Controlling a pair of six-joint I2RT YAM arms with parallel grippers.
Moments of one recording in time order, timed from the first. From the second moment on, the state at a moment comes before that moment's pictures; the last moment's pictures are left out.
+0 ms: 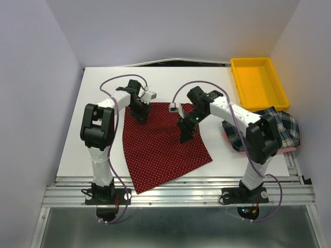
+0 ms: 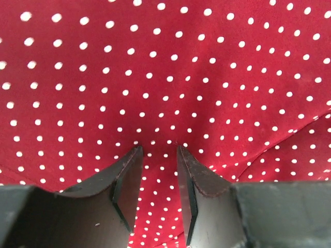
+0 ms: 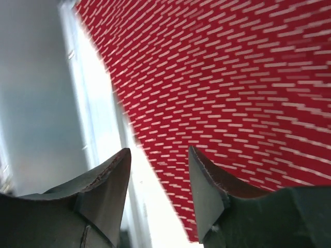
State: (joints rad) left arm -0.26 2.00 1.44 -0.71 0.31 0.30; right arm 0.60 1.81 1.42 -1.03 -0.85 -0.57
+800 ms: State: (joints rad) left arm -0.36 1.99 1.40 -0.66 0.34 0.33; right arm 0.60 1.83 1.10 -0.85 -0.72 -0.57
